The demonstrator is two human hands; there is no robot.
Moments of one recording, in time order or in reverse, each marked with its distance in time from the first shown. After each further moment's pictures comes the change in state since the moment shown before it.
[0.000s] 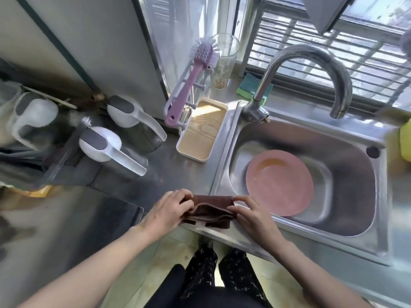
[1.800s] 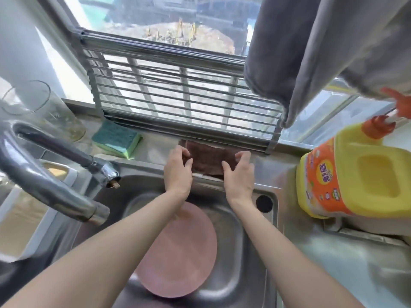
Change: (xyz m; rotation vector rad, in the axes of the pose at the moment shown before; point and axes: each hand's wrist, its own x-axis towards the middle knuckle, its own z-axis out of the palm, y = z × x) left_hand 0.452 0.213 0.054 -0.448 0.434 -0.663; right_hand 0.108 0.298 -0.208 0.193 0.510 0.863
